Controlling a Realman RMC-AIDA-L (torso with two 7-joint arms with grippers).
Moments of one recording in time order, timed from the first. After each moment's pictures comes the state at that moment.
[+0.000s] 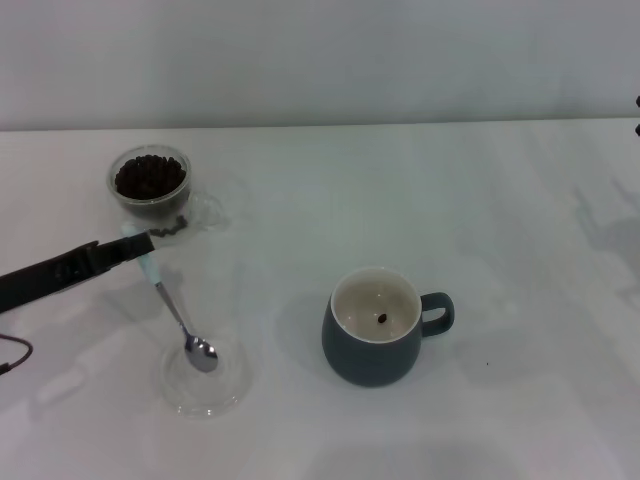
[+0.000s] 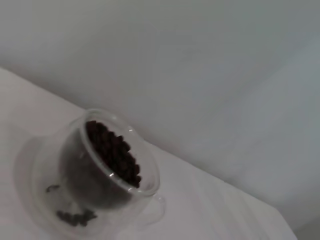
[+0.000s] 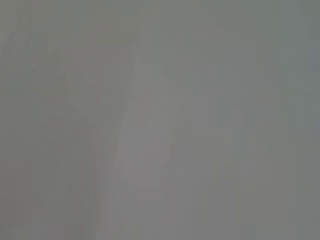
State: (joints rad) left arm -0.38 -2.01 1.06 0.64 1.56 1.20 -2.03; right arm 0.32 2.01 -1.44 -0.18 -0.09 -1.36 0.19
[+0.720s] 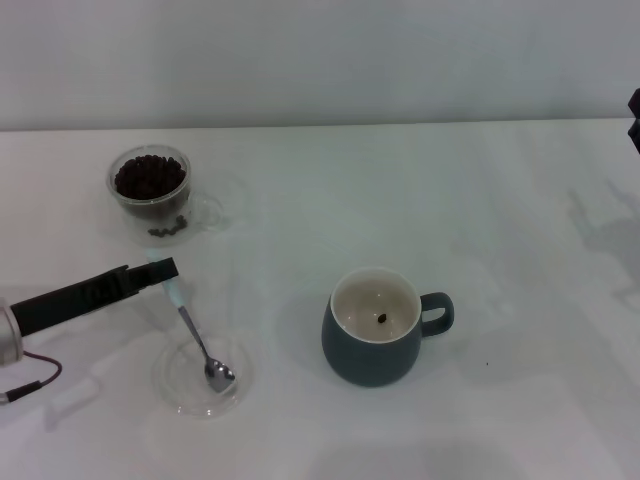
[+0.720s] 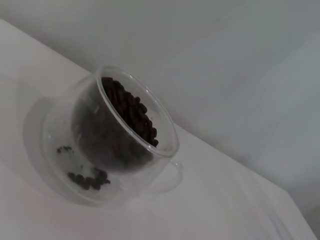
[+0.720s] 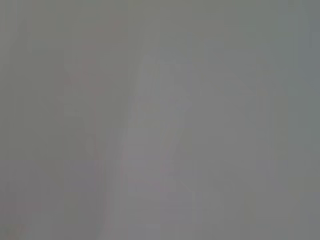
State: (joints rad) left arm -0.45 -2.02 1.06 0.47 1.56 1.16 -1.94; right arm 0.33 2.01 -1.45 -0.18 -0.10 -1.36 0.21
